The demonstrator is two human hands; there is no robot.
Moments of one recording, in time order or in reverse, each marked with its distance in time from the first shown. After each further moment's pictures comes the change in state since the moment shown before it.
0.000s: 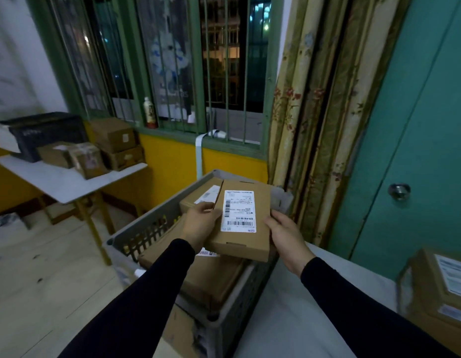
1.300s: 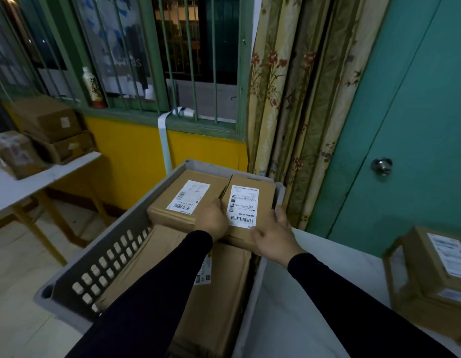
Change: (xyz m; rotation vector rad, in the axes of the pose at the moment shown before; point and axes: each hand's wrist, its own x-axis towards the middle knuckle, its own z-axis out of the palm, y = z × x) left_hand 0.131 -0.035 0.066 0.765 -0.260 0.210; right_hand 0.094 0.049 -0.001 -0.978 0.081 0.064
